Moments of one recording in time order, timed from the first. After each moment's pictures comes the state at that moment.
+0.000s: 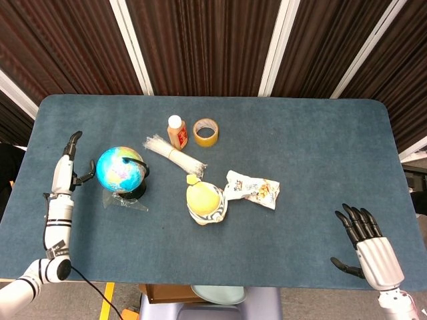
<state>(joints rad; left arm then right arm) -0.55 -1.62 -0.35 -0.94 1.24 1.11 -0.65 0.02 -1.18 -0.06 -1.60 -1.76 1.60 -0.02</state>
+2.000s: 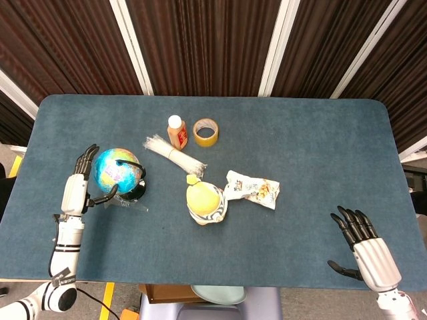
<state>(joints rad) -0.43 -1.55 -0.26 -1.31 1.37 1.36 -0.37 0.03 -1.16 -0.07 -1.61 -1.78 1.58 0.02</state>
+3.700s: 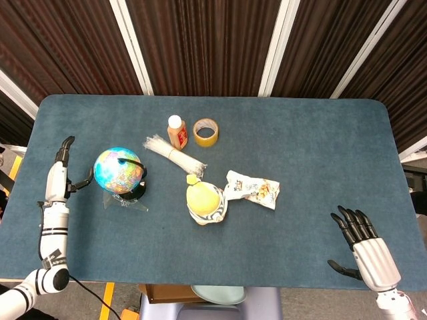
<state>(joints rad) -0.48 -1.57 -0.35 -1.11 1.22 1.19 -0.52 0.03 -1.17 -0.07 -1.61 -1.78 1.59 0.00</state>
